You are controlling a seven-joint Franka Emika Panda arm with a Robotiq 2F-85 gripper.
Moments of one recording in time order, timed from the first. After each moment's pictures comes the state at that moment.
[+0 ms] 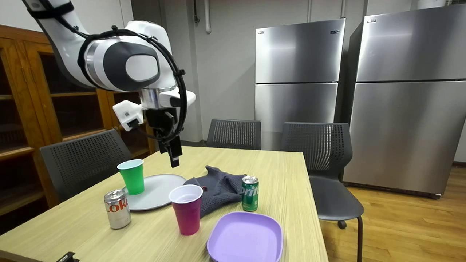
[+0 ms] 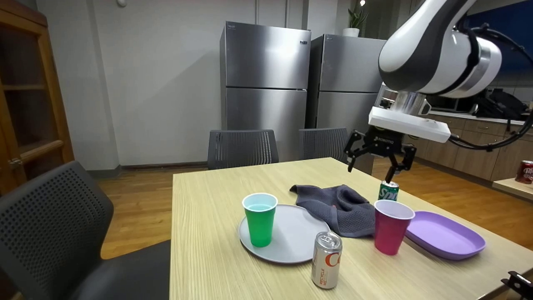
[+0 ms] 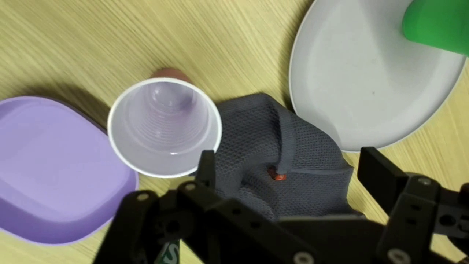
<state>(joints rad) 0.01 -0.04 -0.03 -2.66 0.21 2.80 0.42</state>
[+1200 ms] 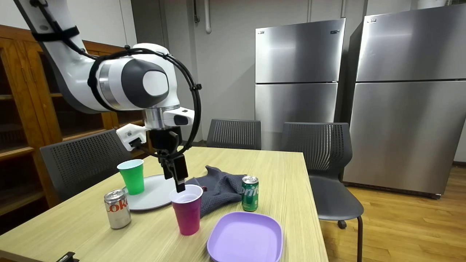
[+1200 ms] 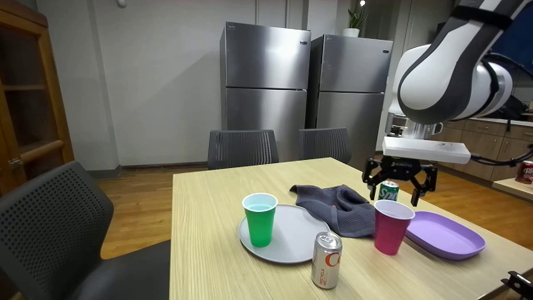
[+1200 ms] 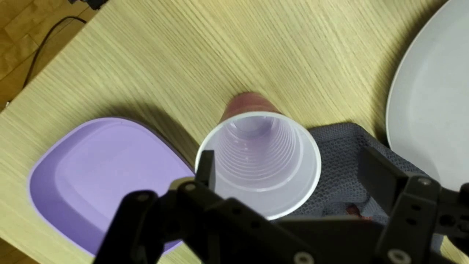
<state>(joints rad) -0.05 0.04 -0.05 -2.69 -0.10 2.78 0.62</state>
